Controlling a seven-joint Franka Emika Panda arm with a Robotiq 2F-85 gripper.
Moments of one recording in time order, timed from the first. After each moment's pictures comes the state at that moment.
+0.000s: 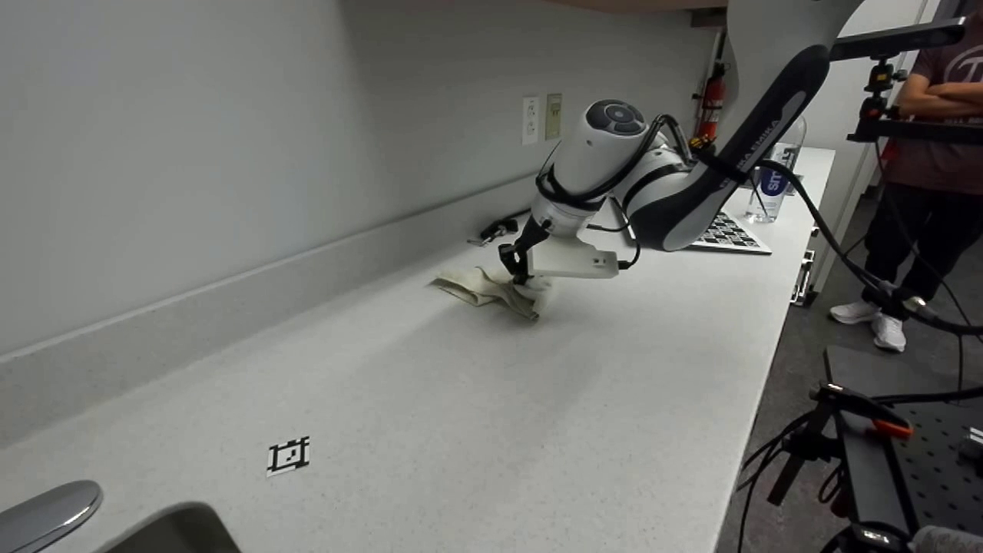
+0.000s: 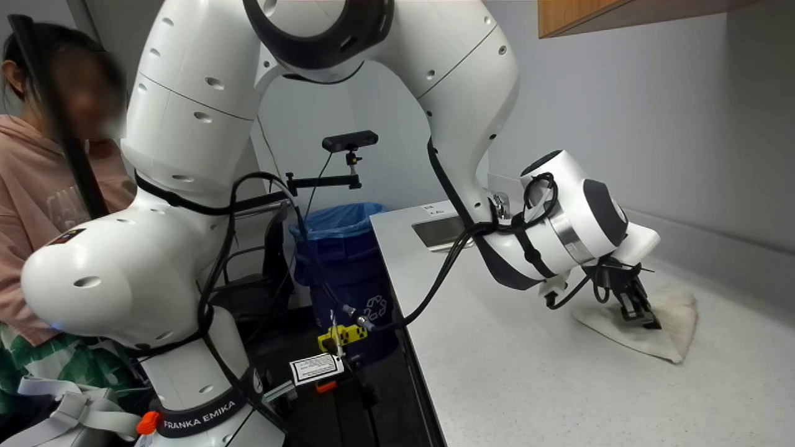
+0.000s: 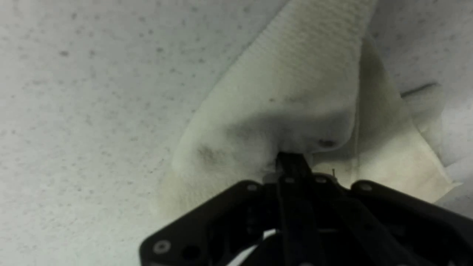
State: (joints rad) arm -0.25 0.62 0.03 -1.94 -1.16 3.02 1.71
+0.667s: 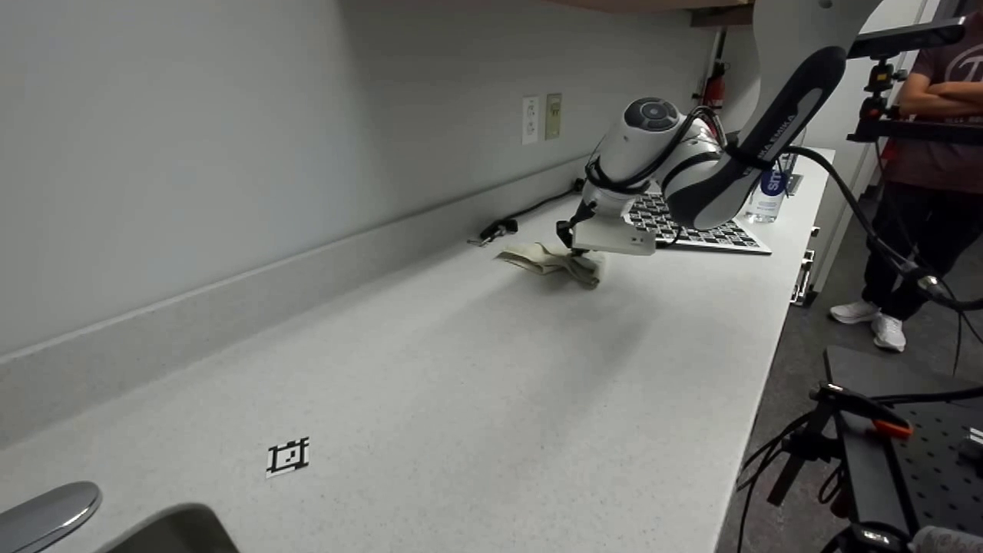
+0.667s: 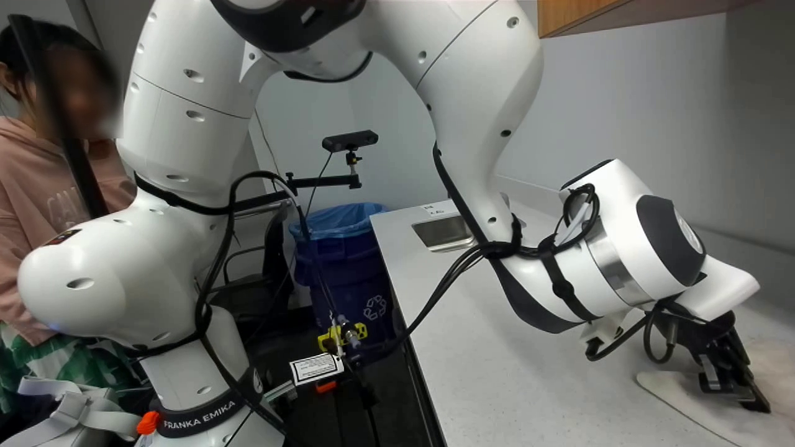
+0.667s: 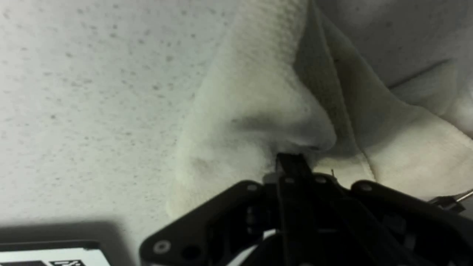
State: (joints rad) arm -0.29 0.61 -0.16 -1.96 -1.17 3.02 1.78
